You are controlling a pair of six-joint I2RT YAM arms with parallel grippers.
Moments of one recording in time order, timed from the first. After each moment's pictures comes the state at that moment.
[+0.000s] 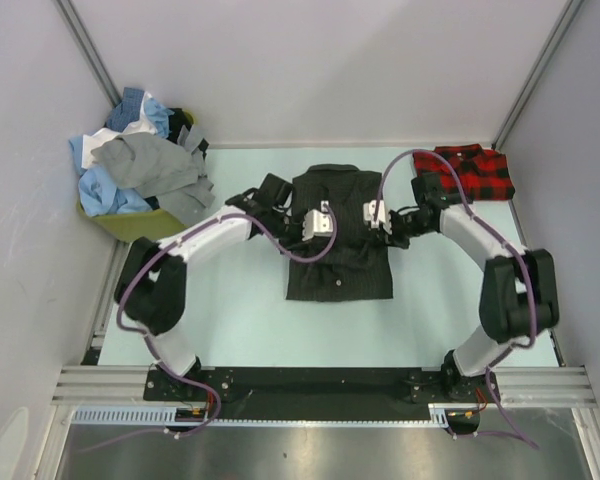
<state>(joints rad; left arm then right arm) -0.58 1.70 1.26 -0.56 0.61 0.90 0.21 1.59 1.13 -0.69 -0.79 -1.30</state>
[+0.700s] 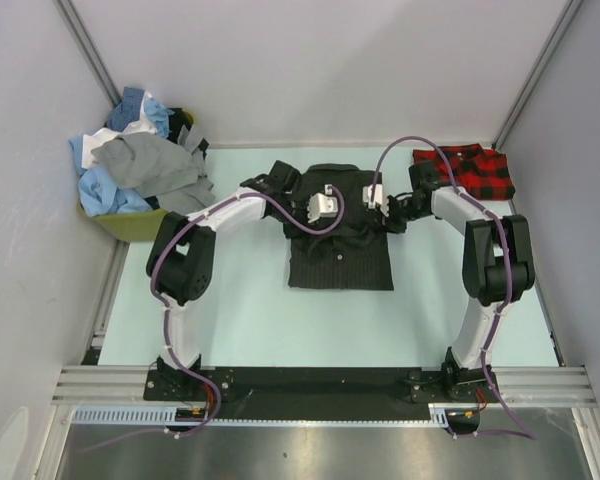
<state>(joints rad) -0.50 2.01 1.53 -0.59 0.58 0.88 0.15 1.90 1.34 -0.60 -0.77 -1.29</state>
